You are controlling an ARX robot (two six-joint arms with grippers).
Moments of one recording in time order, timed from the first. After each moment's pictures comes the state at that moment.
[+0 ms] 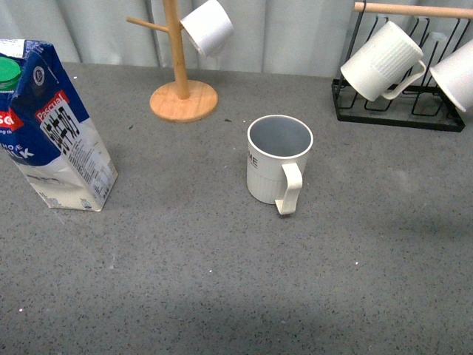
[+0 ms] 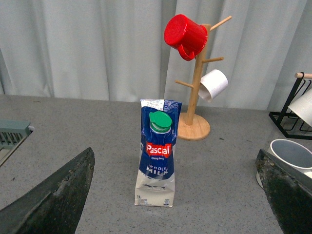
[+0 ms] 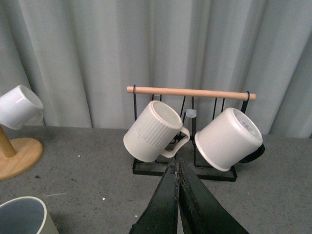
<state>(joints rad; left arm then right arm) 0.00 0.00 0.02 0.00 0.00 0.00 0.11 1.48 0.30 1.17 0.11 0.00</state>
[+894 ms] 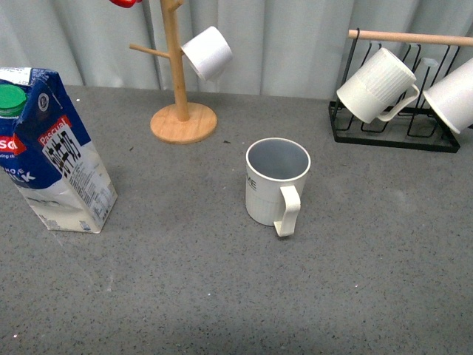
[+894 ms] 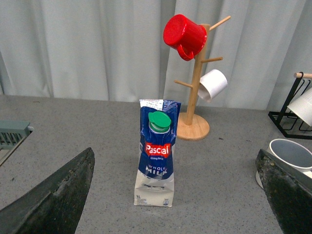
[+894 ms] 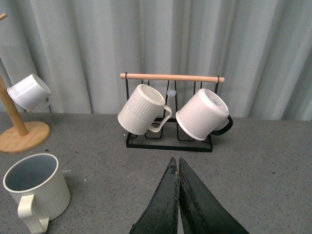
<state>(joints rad) 0.00 0.00 0.02 0.00 0.00 0.00 0.00 0.79 0.02 0.76 0.00 0.00</state>
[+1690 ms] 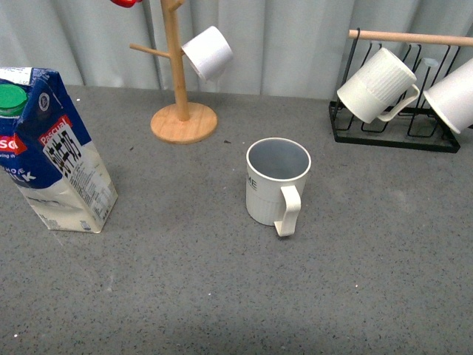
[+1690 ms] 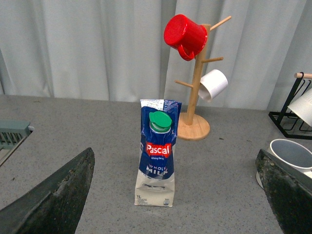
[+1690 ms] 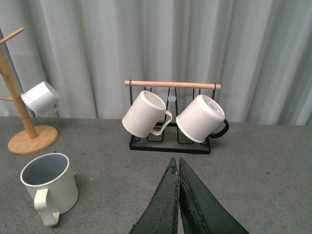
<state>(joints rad) 0.00 0.00 0.02 0.00 0.00 0.00 0.00 0.31 0.00 0.31 0.00 0.00</state>
